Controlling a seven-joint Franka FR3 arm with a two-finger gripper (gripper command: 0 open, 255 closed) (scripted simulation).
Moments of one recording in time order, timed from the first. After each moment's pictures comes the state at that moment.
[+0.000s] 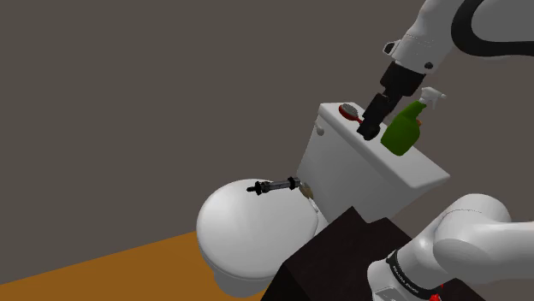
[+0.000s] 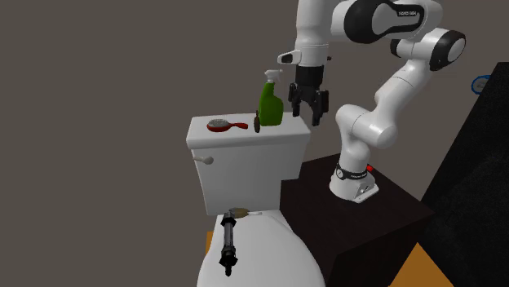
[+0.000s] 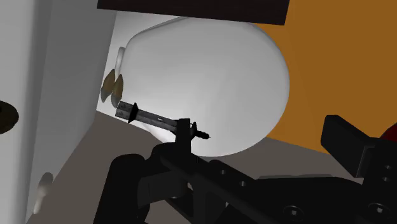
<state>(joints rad) 0.00 -0.82 0.03 -2.40 0.12 1.60 -0.08</state>
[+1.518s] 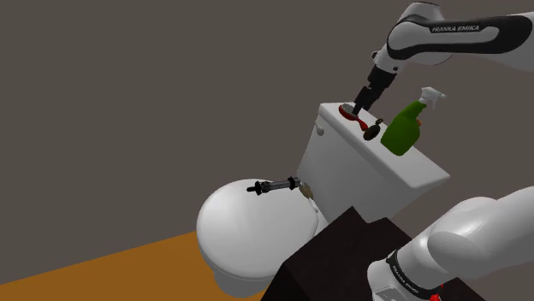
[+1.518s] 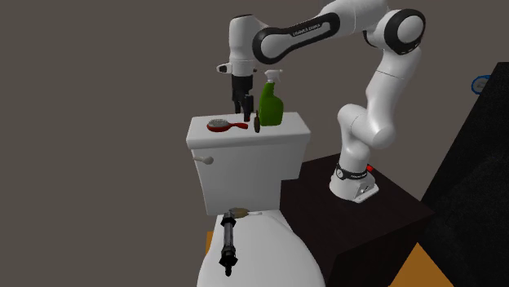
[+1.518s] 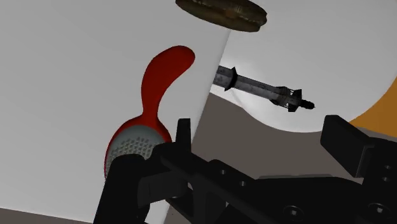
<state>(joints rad) -0.12 -0.31 -0.29 -2.18 -0.04 1.91 -0.44</state>
